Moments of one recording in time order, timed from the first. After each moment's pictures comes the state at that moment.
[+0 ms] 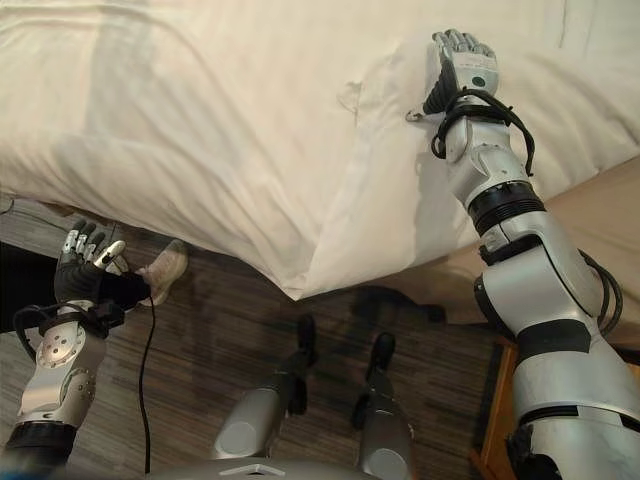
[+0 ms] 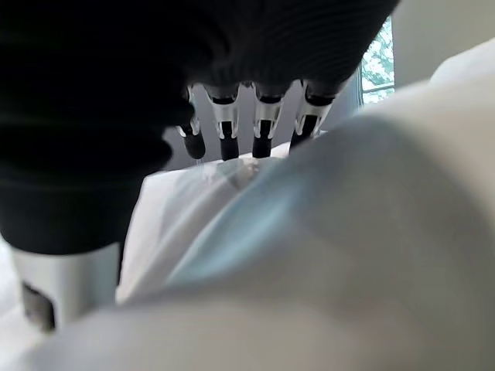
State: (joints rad) left arm 0.00 0.48 0.13 0.12 -0.55 -0.15 0.22; right arm -1.26 -0.65 0.62 1.00 -0.51 0.12 -0.28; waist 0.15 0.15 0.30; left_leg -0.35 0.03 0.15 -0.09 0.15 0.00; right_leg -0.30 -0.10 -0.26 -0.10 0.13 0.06
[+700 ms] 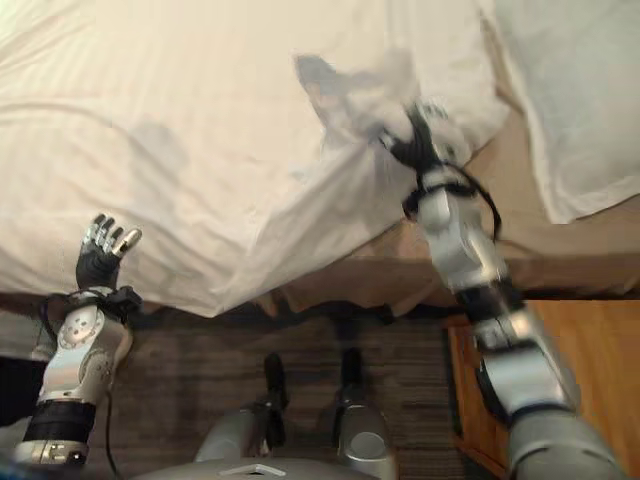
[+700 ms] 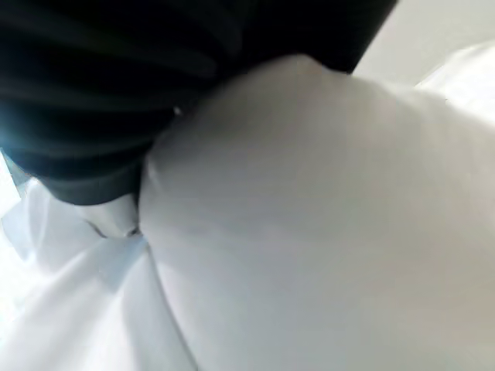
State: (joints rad) left arm -0.06 0.40 0.12 0.19 -0.53 -0.06 0.22; right arm -0.49 -0.60 0.18 0.18 -0.43 0.13 -0.27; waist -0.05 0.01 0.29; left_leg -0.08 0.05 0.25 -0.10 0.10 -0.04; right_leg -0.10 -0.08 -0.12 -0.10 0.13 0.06
